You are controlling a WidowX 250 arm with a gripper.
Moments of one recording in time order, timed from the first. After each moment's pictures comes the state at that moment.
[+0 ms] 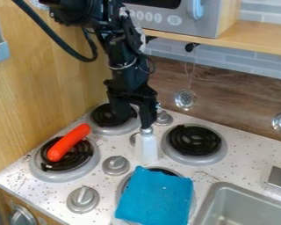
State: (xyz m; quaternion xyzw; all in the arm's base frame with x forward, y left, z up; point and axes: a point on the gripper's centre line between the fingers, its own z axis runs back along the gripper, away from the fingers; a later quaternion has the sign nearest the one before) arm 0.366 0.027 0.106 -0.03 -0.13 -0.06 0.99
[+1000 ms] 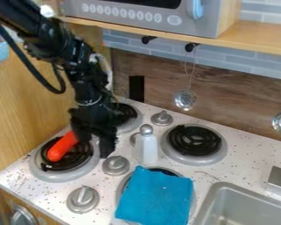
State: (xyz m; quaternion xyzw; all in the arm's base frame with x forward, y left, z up) arm 0.331 0.096 0.046 0.04 -0.09 -0.03 0.99
